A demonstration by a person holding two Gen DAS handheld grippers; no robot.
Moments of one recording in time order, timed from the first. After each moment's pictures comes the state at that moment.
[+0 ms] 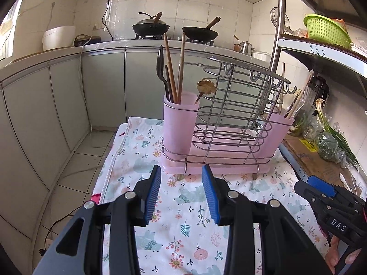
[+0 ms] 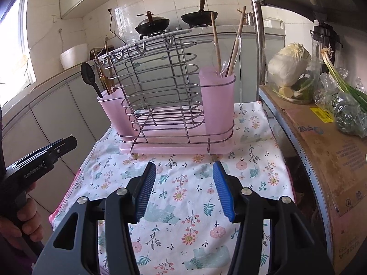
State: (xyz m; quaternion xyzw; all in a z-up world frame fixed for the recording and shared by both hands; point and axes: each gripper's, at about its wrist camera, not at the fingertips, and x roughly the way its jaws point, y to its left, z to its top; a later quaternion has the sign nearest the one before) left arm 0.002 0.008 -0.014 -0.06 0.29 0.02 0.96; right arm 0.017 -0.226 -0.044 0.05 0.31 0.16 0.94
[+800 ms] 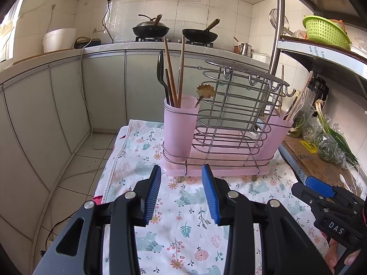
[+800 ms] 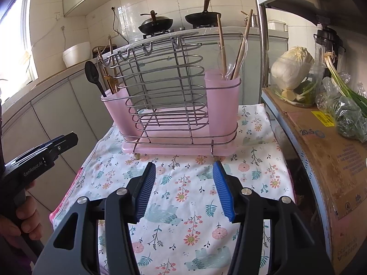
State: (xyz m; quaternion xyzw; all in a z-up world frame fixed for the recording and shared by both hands) left arm 0.001 0.008 -0.010 -0.06 0.28 0.02 0.96; right arm 0.016 -0.220 -0.042 0.04 0.31 0.17 0.94
